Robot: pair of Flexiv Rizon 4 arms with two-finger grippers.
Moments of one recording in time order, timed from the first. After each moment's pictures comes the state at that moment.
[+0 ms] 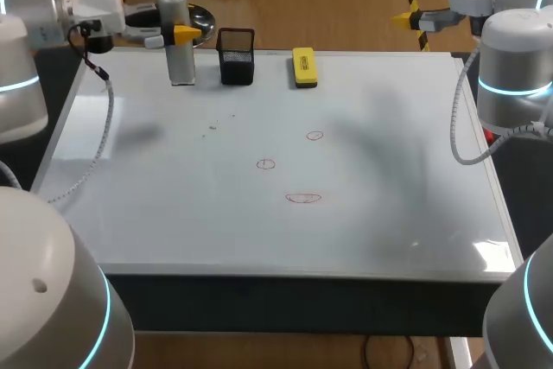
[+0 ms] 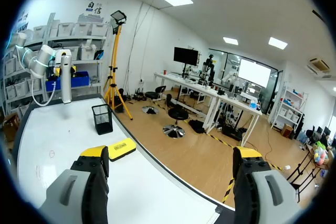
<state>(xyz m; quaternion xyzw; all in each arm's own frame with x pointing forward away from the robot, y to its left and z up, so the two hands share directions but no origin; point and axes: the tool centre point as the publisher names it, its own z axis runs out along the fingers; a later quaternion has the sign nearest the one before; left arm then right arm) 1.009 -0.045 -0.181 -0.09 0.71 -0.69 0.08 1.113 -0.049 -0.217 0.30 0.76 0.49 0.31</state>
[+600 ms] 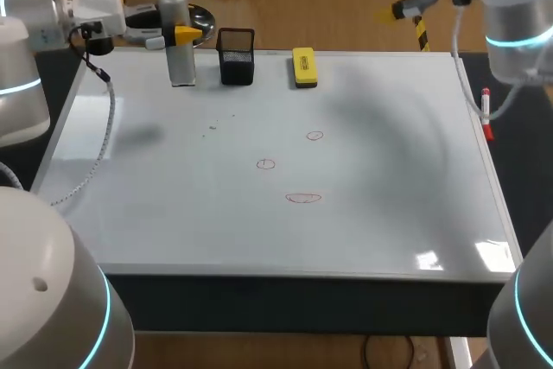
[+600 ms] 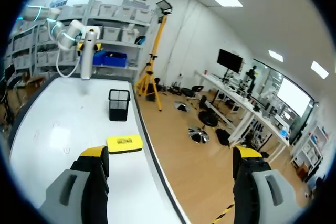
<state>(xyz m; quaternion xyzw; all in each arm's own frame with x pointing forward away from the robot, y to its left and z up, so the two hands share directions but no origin) 1.007 -0.045 -0.180 -0.10 0.71 -0.69 0.09 1.174 0.010 -0.235 0.11 0.85 0.47 0.24</state>
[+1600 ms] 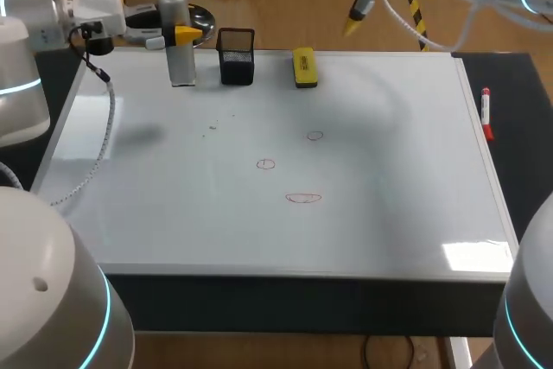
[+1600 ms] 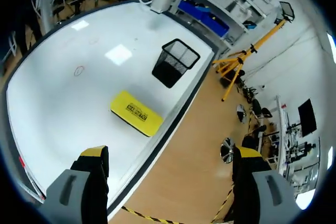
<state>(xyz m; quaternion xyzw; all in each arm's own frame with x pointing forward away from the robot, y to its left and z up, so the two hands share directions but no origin) 1.007 -0.045 -0.180 -0.10 0.71 -0.69 0.09 1.210 0.111 -0.312 -0.31 0.91 0.24 0.14</state>
